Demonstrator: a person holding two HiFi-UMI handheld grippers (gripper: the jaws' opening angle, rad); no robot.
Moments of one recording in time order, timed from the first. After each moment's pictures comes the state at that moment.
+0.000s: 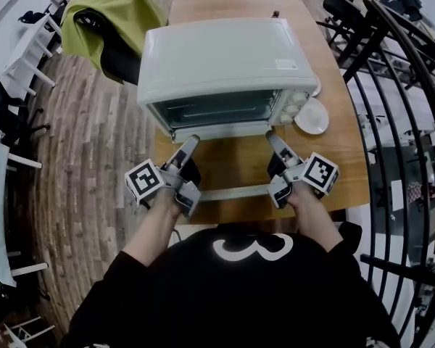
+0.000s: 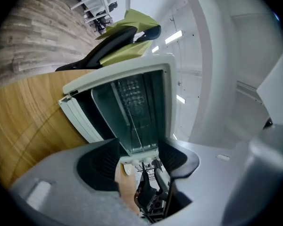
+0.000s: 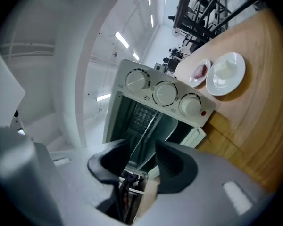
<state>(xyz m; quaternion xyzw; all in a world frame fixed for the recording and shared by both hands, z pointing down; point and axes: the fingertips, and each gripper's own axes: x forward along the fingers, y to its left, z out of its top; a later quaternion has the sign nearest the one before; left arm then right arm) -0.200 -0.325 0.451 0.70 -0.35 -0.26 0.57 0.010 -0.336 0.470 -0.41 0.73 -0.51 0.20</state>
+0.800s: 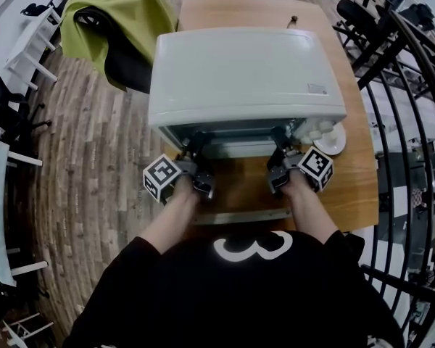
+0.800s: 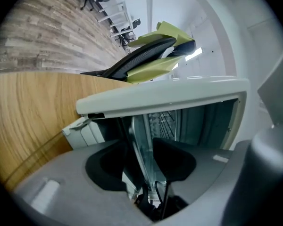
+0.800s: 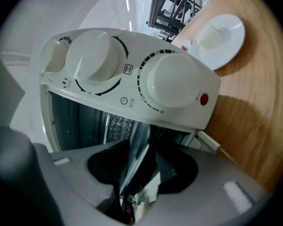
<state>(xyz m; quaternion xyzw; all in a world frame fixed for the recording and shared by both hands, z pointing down) -0.256 -0.428 0.541 0.59 -0.46 -0.29 0.60 -0.022 -0.449 0.544 -0.45 0.64 -0.57 0.24</state>
